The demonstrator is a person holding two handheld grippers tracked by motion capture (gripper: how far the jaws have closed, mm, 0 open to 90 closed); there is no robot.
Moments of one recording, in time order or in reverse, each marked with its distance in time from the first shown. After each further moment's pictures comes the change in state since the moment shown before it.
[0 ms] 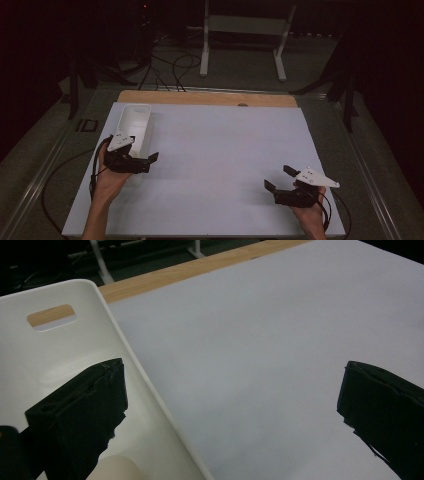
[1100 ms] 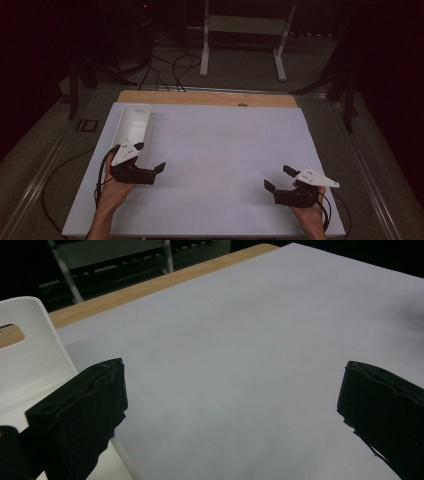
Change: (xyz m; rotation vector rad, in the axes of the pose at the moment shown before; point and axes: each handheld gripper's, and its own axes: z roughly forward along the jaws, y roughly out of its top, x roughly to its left) left arm -0.022 -0.018 0.002 -0.076 -0.085 0.076; right arm 0.000 0.000 0.000 -0.001 0.004 0.002
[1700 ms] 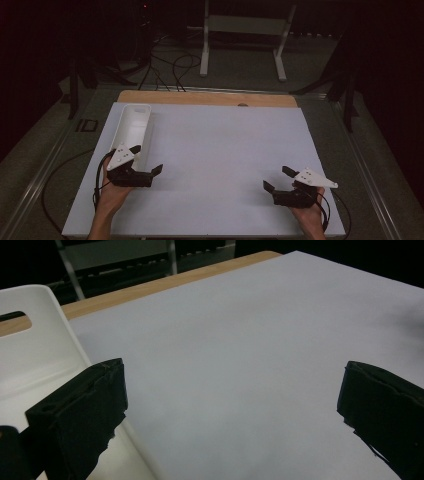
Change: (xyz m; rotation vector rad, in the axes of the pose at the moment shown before) left arm 0.004 -0.013 -0.007 -0.029 0.006 -0.047; right arm 0.001 -0.002 0.002 0.006 0.003 -0.009
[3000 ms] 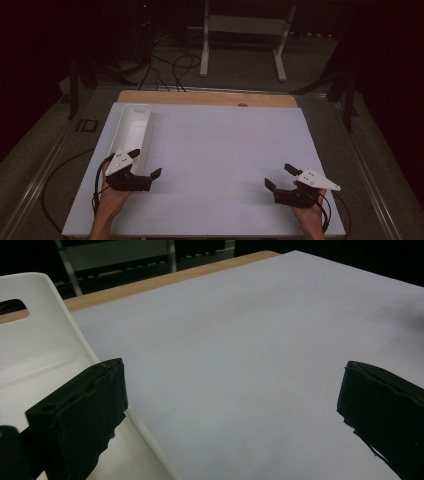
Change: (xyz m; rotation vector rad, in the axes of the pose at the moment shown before) left arm -0.001 -0.013 0.000 -0.017 -0.001 0.002; right arm 0.000 0.002 -0.003 -0.057 -0.037 -0.024
